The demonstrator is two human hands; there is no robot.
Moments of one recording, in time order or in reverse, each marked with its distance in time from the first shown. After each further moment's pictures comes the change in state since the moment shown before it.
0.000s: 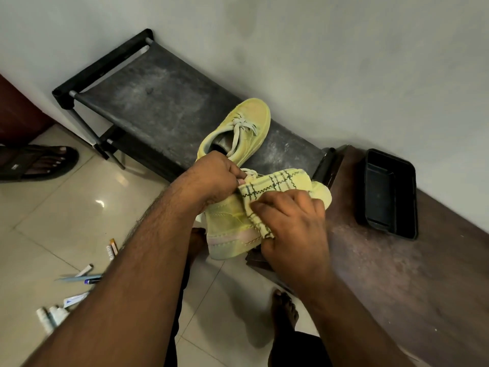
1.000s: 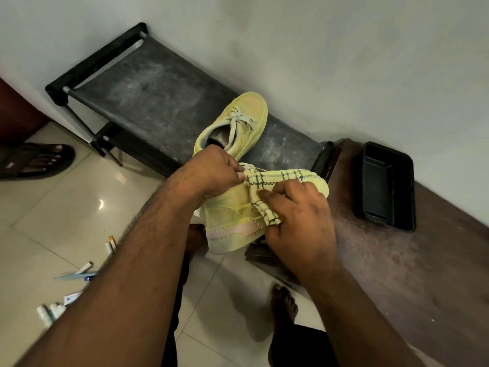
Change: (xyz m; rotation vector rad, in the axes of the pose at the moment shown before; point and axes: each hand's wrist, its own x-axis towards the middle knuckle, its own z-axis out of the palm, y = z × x) left_hand 0.002 -0.002 0.002 -0.014 0.033 0.016; right_hand 0.003 0.009 -0.003 0.013 -0.033 0.066
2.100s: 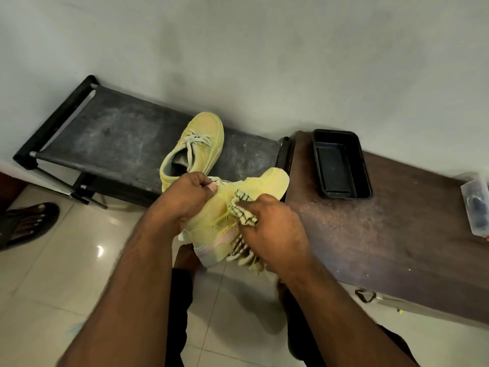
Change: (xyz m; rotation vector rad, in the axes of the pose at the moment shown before) left_hand 0.001 -0.002 0.016 -0.080 -0.053 0.007; right_hand -0.010 -0.010 -0.029 0.202 -0.253 0.369
